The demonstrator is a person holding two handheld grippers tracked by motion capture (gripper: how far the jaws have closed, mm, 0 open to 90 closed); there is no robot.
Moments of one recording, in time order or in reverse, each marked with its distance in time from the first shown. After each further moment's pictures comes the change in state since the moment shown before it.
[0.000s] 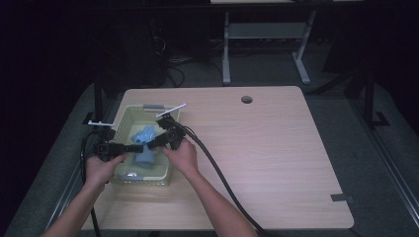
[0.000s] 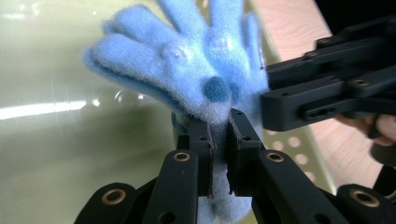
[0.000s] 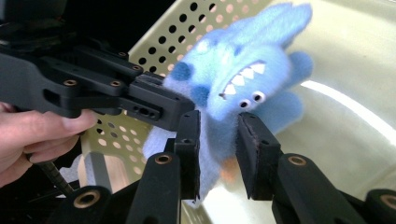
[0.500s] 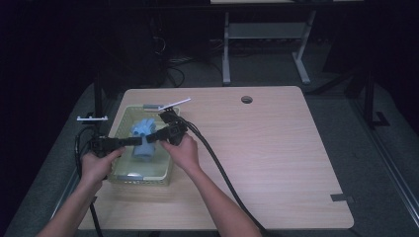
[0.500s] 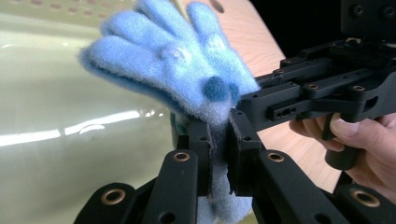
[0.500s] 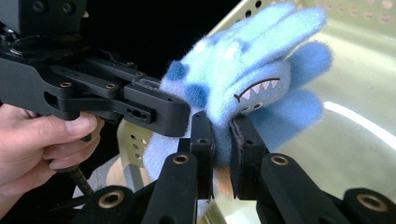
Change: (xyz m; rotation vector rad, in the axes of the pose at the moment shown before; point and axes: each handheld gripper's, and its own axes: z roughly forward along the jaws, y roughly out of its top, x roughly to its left) left arm -0.017 0.008 -0.022 -0.119 -0.109 0.002; right arm 0.007 0.008 -0.022 -0.079 0.073 -0.010
